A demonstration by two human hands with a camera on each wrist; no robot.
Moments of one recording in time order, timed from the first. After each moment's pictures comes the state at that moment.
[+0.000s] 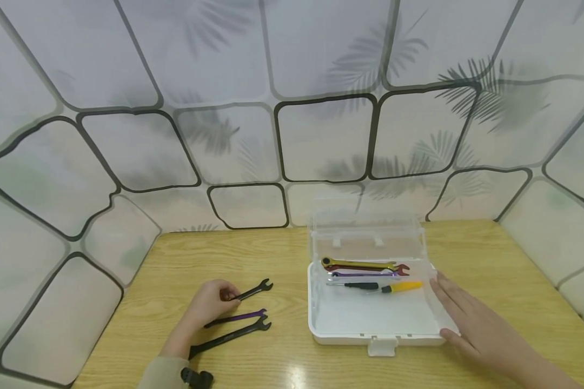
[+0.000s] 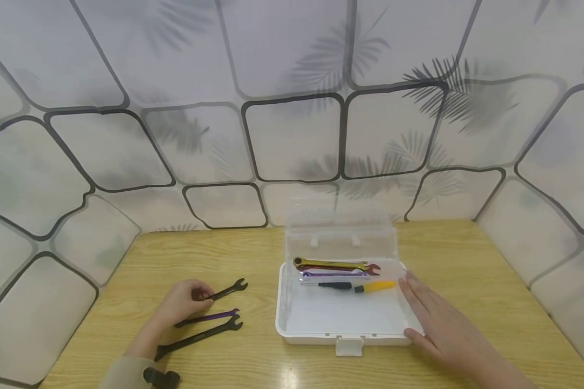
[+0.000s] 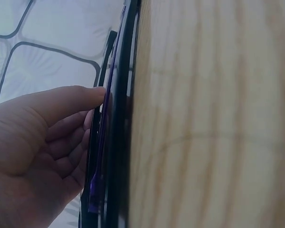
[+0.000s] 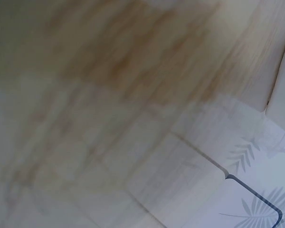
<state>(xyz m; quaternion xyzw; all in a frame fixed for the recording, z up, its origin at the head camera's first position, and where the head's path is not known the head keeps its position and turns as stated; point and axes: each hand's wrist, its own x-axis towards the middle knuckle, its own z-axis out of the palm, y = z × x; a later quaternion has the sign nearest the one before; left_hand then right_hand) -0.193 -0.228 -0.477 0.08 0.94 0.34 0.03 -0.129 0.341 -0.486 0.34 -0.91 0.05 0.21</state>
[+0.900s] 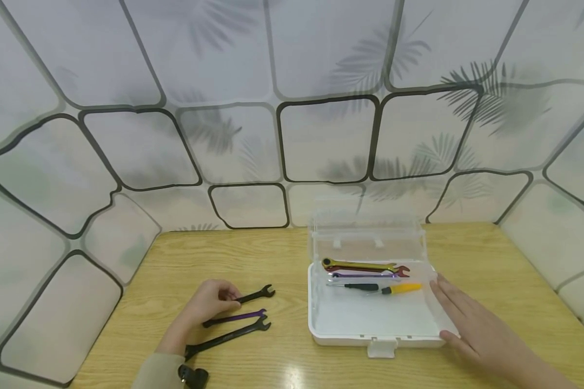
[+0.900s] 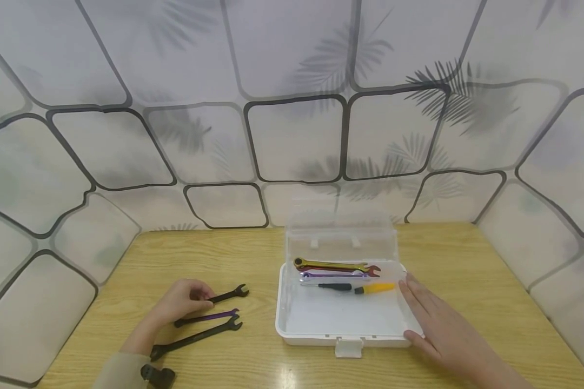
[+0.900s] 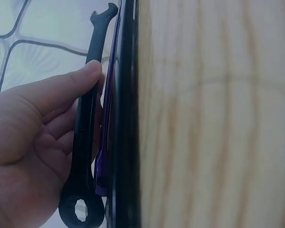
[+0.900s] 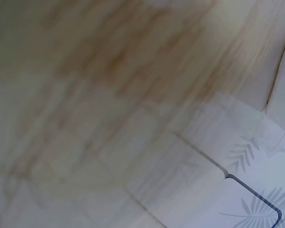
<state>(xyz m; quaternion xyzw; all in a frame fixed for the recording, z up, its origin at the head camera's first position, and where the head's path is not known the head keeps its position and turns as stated) -0.198 -0.239 -0.475 0.15 0.90 0.39 0.09 -0.129 0.341 -0.485 0.34 -0.91 0.05 0.21</state>
